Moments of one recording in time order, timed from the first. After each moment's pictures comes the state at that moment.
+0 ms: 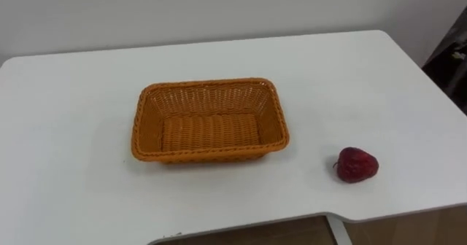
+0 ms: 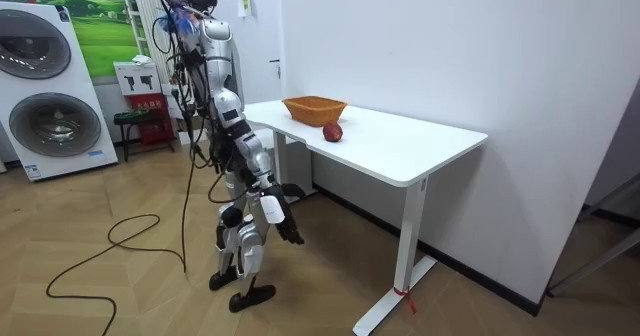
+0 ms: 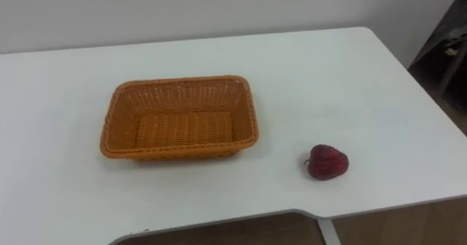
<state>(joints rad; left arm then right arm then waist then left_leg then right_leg) 0.31 0.19 0.21 1.09 0.26 0.03 0.12 0.17 -0.23 -0.39 1.05 1.04 -0.04 -0.25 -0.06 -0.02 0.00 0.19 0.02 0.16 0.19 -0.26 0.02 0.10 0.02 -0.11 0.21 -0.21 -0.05</state>
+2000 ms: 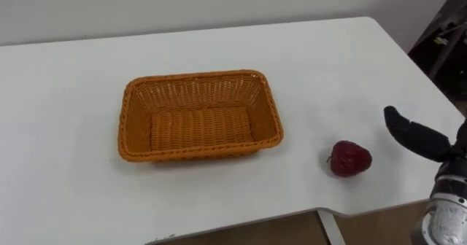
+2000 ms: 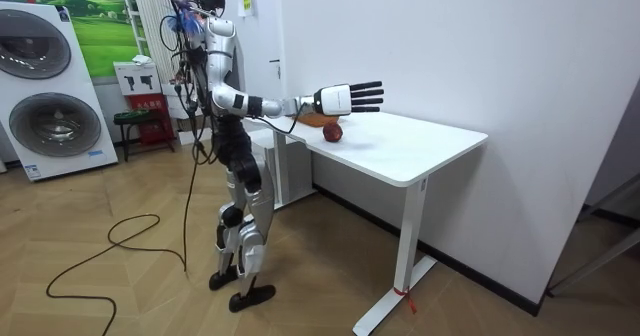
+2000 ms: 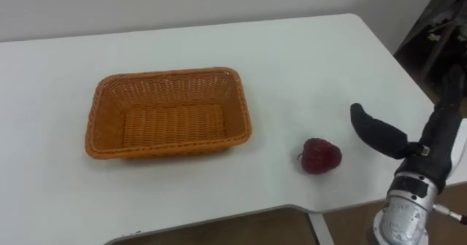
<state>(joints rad) 0.30 0.23 0.09 1.08 0.27 -0.07 0.14 0.23 -0.27 -0.13 0.06 0.10 -0.28 -0.50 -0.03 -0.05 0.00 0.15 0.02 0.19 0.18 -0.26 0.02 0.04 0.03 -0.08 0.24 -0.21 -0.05</state>
